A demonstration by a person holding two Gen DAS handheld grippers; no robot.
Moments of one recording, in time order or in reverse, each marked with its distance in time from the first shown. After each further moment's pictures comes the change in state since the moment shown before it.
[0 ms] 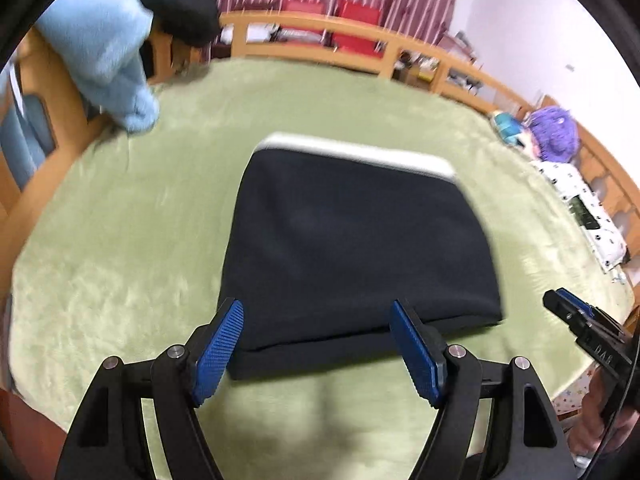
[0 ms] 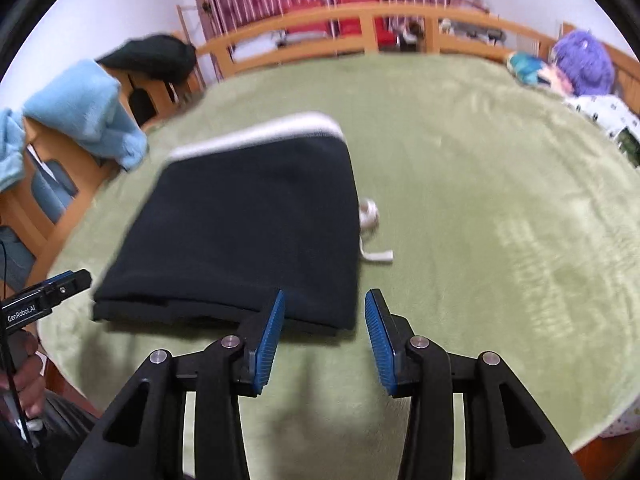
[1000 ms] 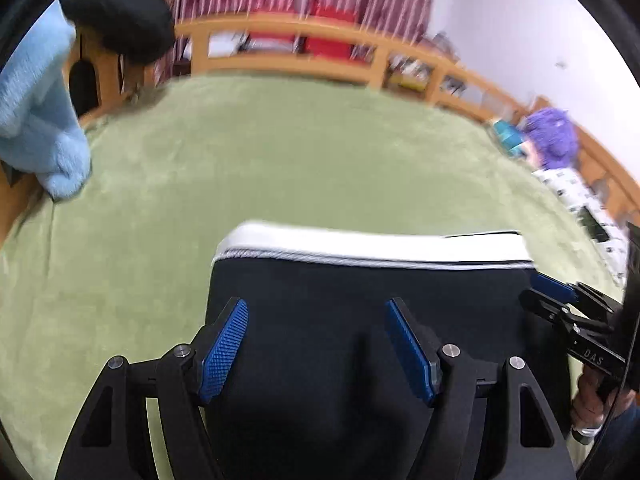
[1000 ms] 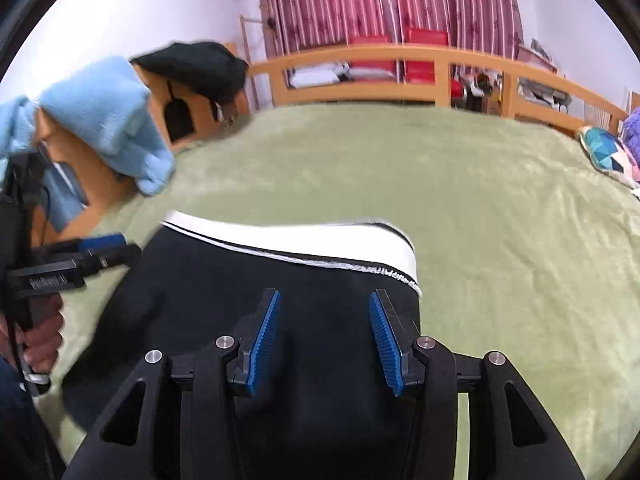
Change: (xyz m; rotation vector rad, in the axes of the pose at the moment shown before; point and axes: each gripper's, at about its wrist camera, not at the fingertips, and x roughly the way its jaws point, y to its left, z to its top) left arm 0.194 0.050 0.120 0.055 0.016 -0.052; right arm 0.178 0.009 0.121 -0.182 -0.031 0.115
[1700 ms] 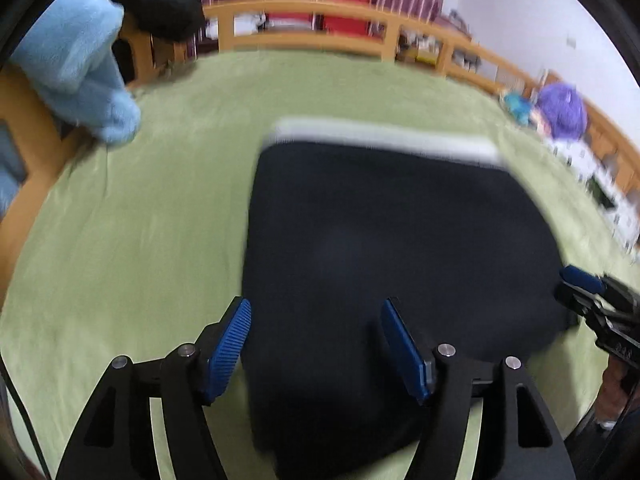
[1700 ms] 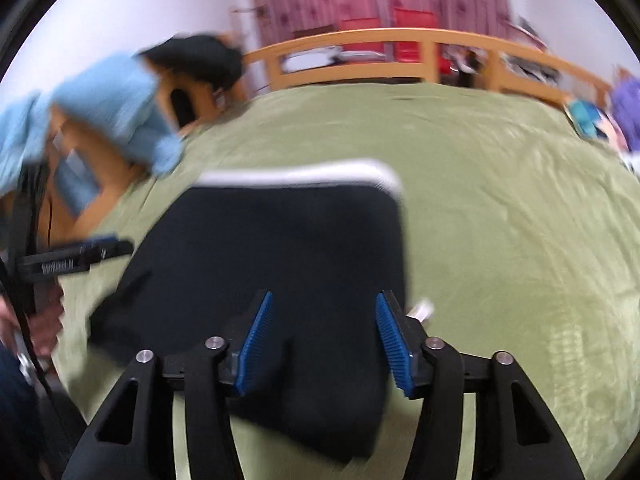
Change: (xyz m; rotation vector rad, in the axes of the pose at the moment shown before) left arm -0.086 -0.017 -0.115 0.011 0.093 0.063; right arm -0.079 0.030 -0.071 0.001 0.073 0.046
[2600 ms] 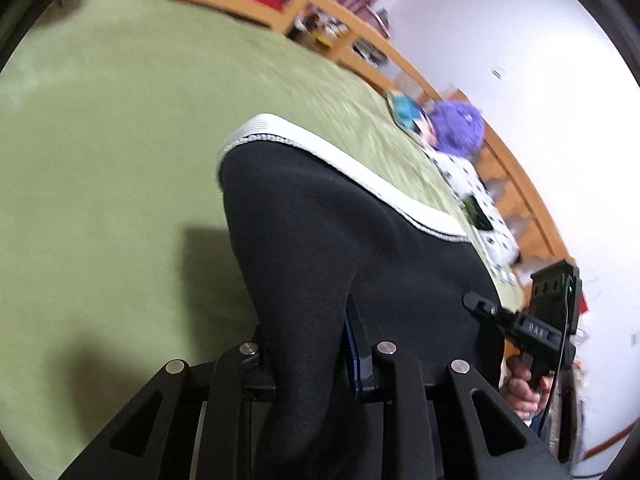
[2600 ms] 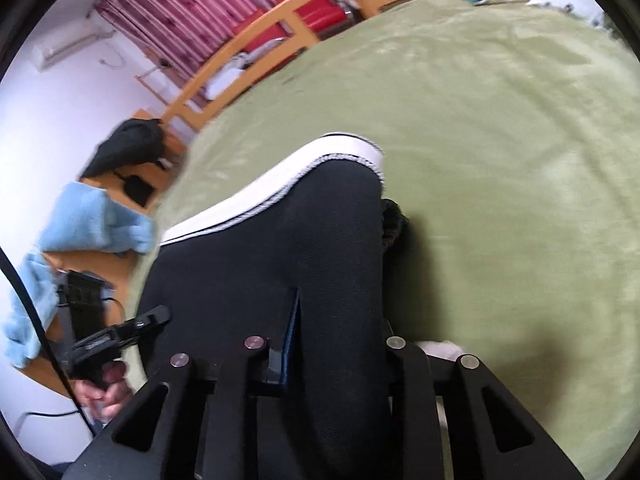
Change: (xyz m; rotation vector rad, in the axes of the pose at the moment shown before) left arm 0.030 -0.086 0.072 -0.101 0.050 -0.539; right arm -0.051 -0.196 -0.002 0.519 0.013 0.148
